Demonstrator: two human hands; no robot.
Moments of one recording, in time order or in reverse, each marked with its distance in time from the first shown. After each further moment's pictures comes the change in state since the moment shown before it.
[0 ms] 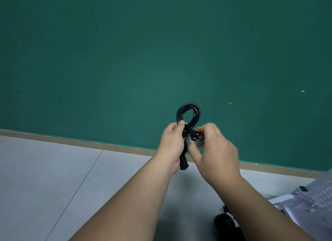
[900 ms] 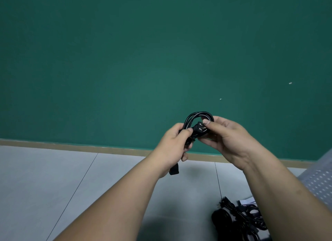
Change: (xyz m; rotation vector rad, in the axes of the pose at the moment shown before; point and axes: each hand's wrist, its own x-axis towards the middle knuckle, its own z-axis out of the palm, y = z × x) left_hand -0.017 -0.001 0.005 0.321 -0.334 0.120; right_hand 0.039 0.057 -0.037 1.269 -0.355 0.691
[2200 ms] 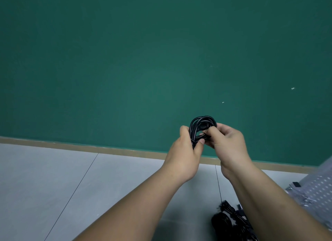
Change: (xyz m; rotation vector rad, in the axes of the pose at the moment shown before) left_hand -0.003 -0.016 0.020 0.549 0.182 0.162; right_hand -0.001 0.023 0.026 -0.104 0.368 -0.189
